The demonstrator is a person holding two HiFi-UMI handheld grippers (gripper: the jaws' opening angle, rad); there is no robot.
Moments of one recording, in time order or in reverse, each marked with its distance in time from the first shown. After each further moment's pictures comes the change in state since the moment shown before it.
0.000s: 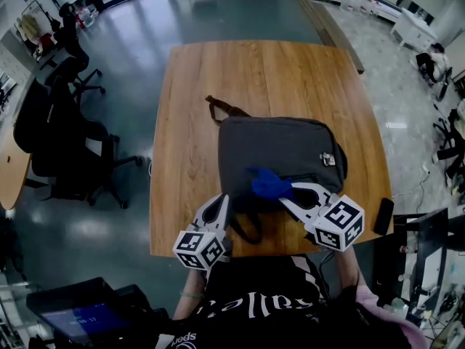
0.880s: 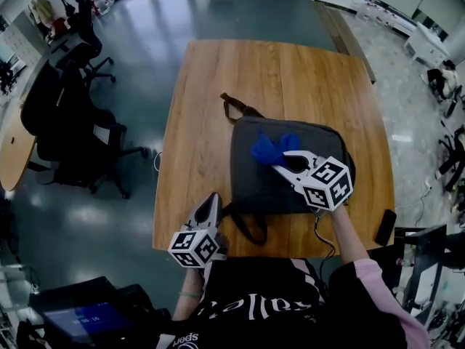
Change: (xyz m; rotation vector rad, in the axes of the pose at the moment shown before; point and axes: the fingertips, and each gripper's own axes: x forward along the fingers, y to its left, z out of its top) left arm -0.029 0.059 0.005 -0.082 -0.078 0.166; right arm 0.088 -0.048 0.028 -0.102 0.099 0.048
